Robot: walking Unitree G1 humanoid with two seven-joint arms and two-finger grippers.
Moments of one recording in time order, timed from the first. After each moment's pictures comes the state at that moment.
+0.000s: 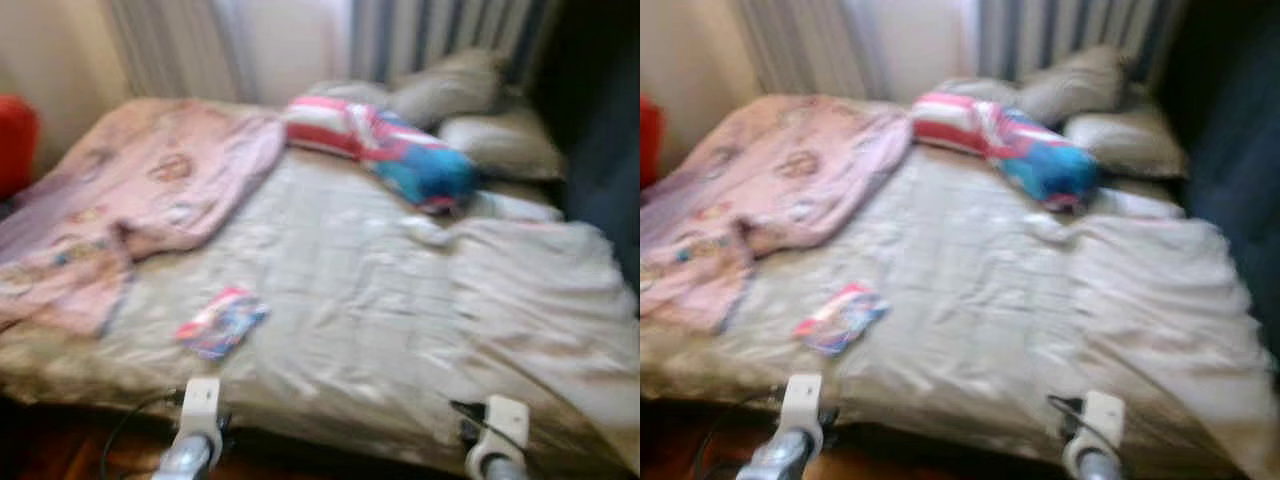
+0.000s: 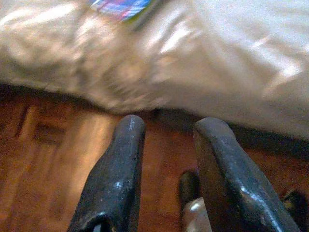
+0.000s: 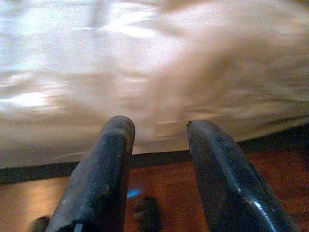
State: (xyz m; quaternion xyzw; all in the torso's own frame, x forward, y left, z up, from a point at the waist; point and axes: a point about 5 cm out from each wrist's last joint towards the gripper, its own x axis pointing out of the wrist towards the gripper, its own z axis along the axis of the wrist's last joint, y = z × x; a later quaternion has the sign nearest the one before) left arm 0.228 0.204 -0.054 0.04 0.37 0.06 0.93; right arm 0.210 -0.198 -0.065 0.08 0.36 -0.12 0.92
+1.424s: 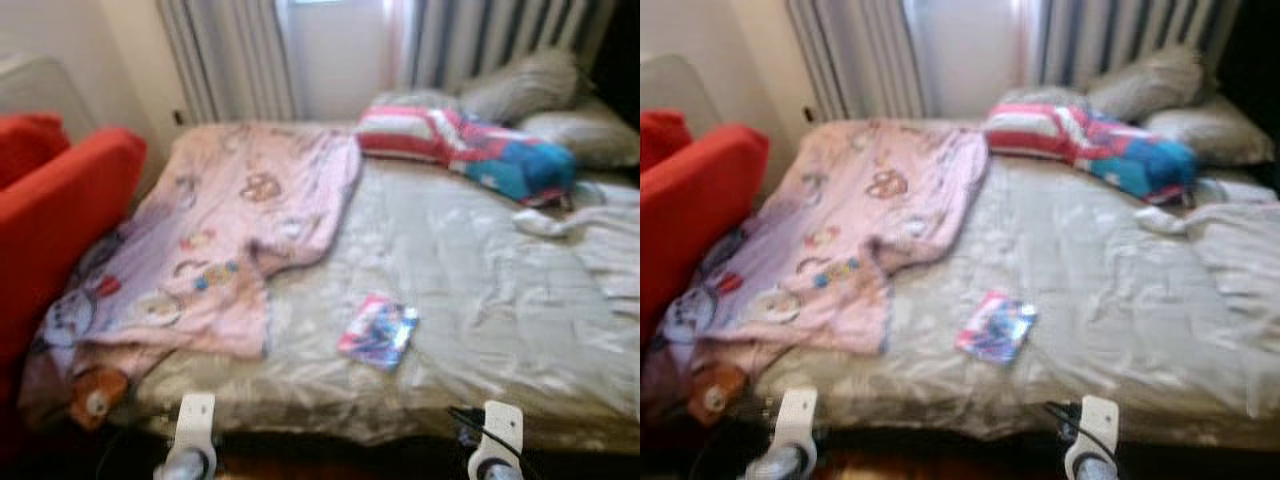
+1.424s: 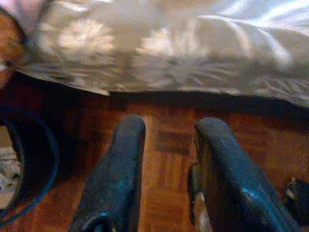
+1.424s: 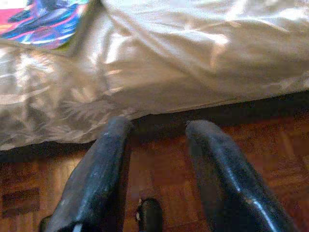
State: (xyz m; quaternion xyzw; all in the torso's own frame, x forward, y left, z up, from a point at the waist) left arm 0.230 0.206 -0.054 0.04 0.38 0.05 0.92; right arm 0.201 -0.203 -0.070 0.07 0.38 -0.12 0.92
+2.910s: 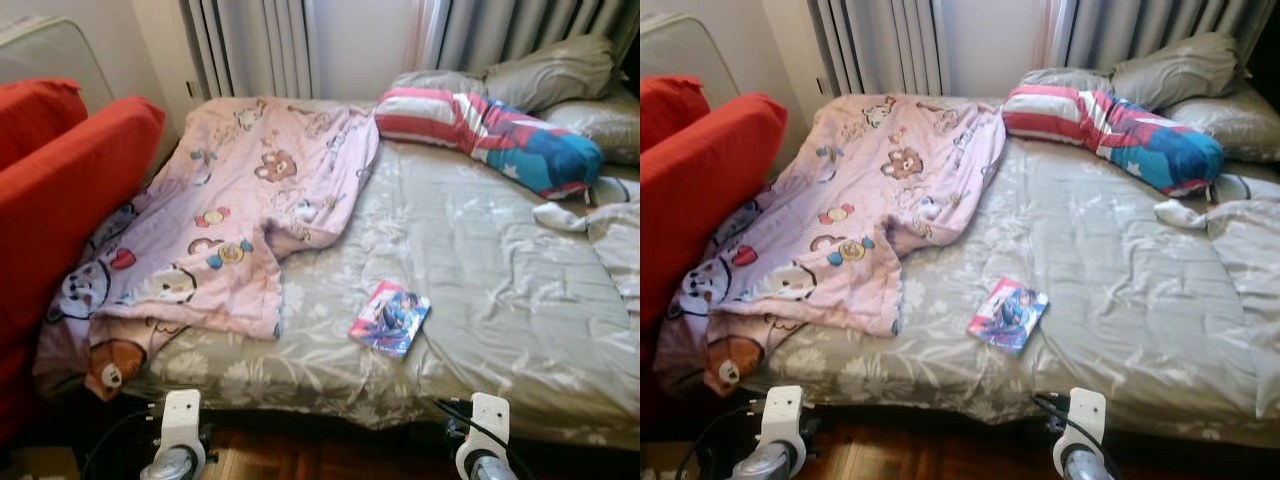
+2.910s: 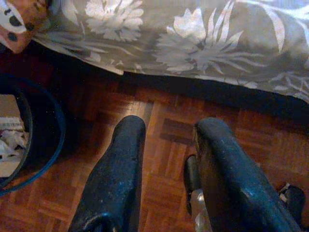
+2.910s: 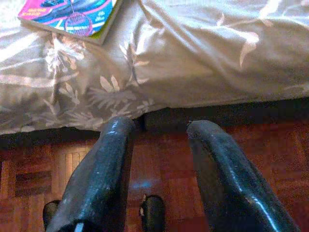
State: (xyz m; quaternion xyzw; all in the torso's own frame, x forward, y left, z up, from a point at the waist) left arm 0.226 0.220 -0.053 0.02 0.37 0.08 0.92; right arm 0.210 -0.195 -0.066 0.07 0.37 -0.11 0.92
